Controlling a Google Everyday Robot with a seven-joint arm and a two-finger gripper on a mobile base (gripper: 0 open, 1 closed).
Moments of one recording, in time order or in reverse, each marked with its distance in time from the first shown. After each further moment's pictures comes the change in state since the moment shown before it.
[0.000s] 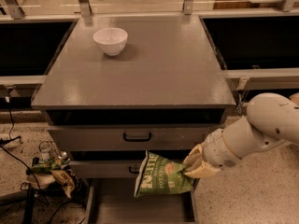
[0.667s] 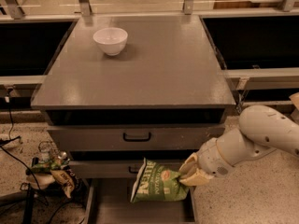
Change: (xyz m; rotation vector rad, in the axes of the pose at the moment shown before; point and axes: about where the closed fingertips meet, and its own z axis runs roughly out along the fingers) arm 0.017 0.005 0.031 -0.037 -0.026 0.064
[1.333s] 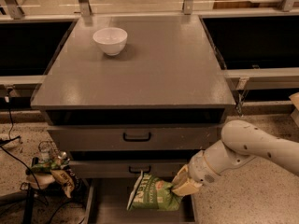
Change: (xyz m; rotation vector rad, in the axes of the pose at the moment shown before) arm 0.036 -0.006 0.069 -0.107 -0.005 0.112
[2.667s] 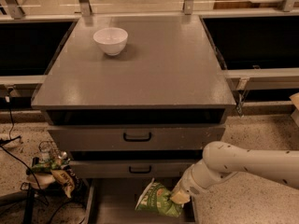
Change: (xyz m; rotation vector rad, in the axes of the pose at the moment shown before) arm 0.058 -0.038 0.069 0.160 0.162 0.221
